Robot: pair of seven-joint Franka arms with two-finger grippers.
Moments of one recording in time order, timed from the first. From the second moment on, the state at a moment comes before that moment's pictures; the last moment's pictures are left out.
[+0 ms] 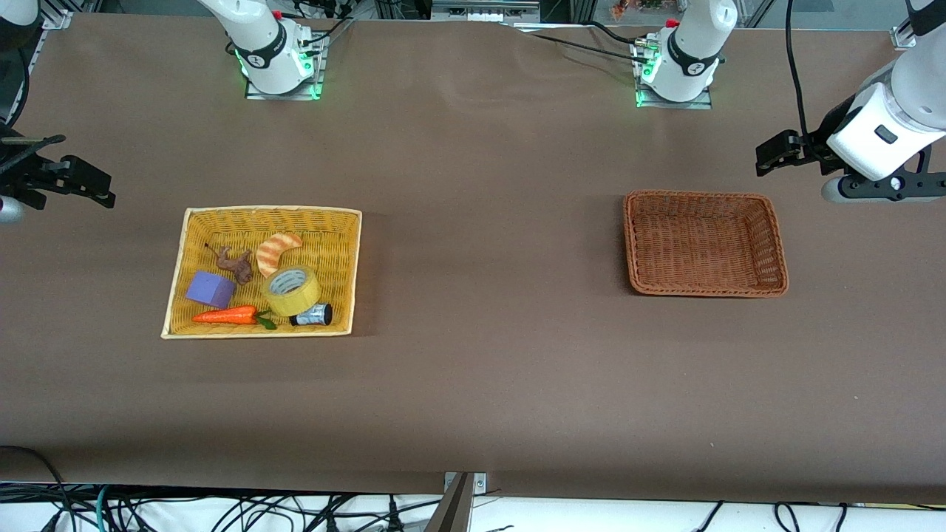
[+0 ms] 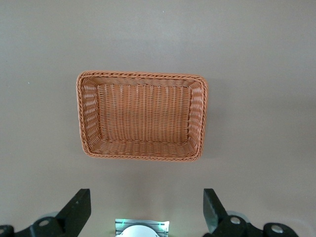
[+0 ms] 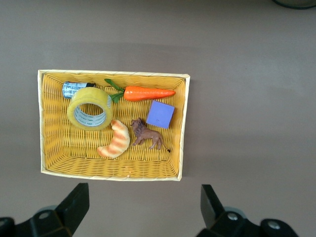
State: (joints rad) left arm -0.04 0.05 -0.07 -1.54 -0.01 1.41 -0.15; right arm 0.00 0.10 -0.02 -1.50 -0.05 1.60 -0.07
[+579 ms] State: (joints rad) left arm -0.03 0.05 -0.07 -1.54 -0.02 1.41 -0.15; right arm 0.00 0.10 -0.02 -1.50 -0.05 1.60 -0.07
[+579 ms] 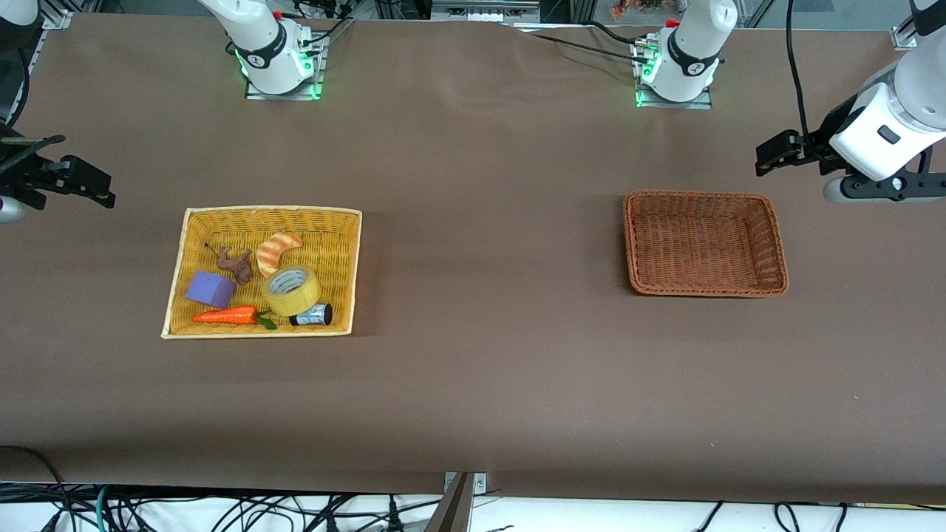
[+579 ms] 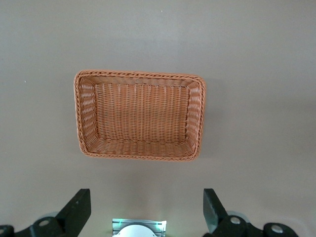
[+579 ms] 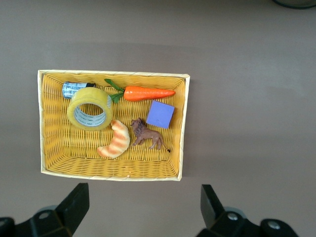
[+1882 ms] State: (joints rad) left arm -0.03 0.05 -0.07 -1.54 -0.02 1.41 -0.15; right arm 0.03 0.24 0.00 -1.51 -0.05 1.67 -0.04
